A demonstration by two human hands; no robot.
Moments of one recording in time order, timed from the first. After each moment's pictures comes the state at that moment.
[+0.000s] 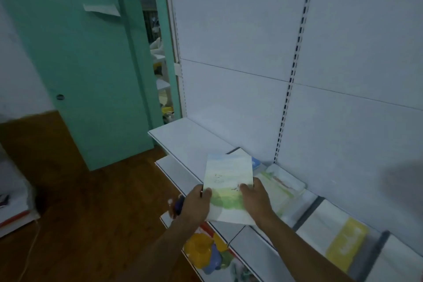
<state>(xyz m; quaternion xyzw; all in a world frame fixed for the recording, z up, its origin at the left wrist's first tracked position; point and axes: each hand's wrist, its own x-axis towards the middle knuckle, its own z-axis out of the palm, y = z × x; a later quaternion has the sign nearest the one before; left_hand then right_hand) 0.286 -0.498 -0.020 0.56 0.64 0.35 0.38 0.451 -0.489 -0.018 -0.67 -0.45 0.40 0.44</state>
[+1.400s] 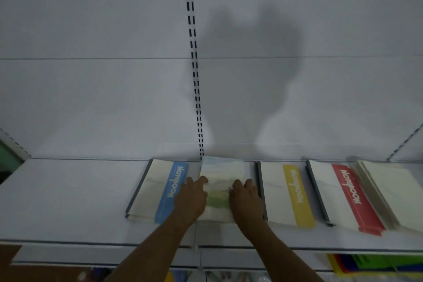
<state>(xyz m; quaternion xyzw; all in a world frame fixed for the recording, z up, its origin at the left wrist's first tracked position) 0.407 -0.300 -0.092 0.90 0.38 -0.01 0.20 0.496 -0.424 -0.097 -0.93 -0.31 0.03 0.19</state>
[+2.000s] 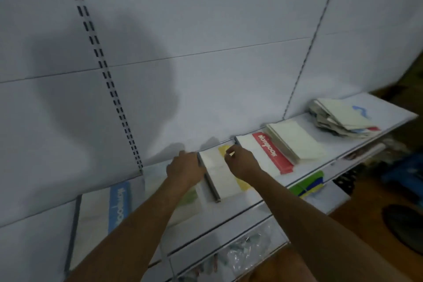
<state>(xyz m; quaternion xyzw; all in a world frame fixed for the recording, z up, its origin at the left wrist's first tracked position) 0.493 -0.354 -0.011 0.97 0.17 -0.04 0.17 0.554 -0.516 -0.016 -0.94 -0.11 0.08 0.32</state>
